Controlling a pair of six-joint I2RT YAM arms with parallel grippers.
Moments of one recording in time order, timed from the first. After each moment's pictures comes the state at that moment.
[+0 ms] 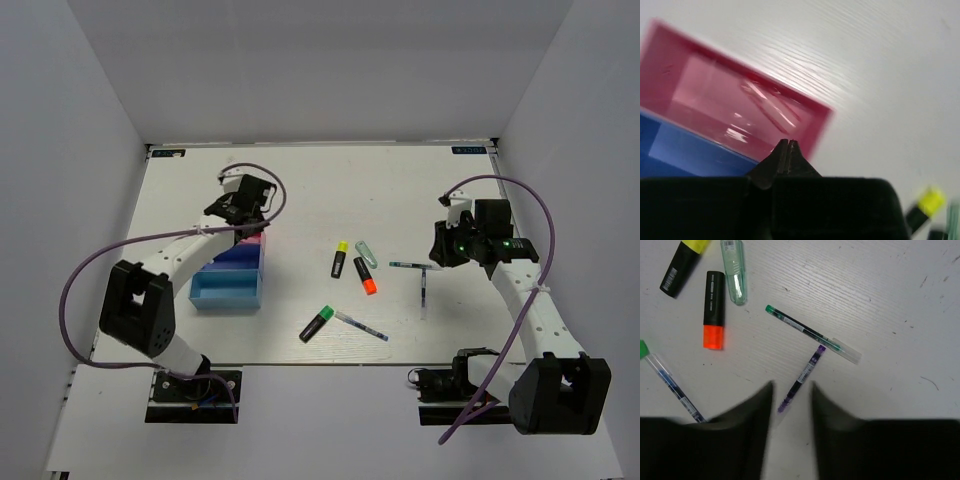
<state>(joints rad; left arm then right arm) -0.41 1.58 1.14 -0.53 -0.52 -0.79 0.05 1.09 0.86 -0.64 -0.37 -0.22</state>
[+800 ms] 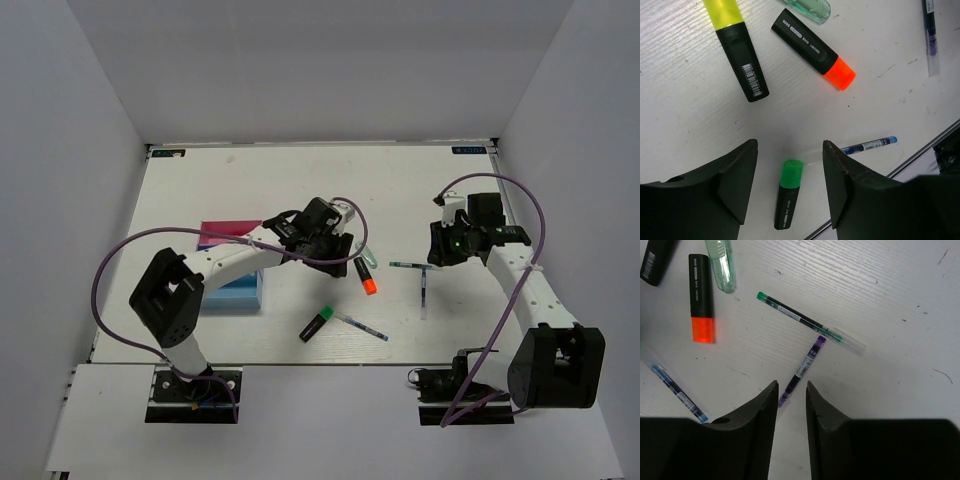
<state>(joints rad) -0.82 1.69 1.24 -0.48 0.13 -0.35 0.05 1.21 0.90 -0.69 -0.35 -0.23</state>
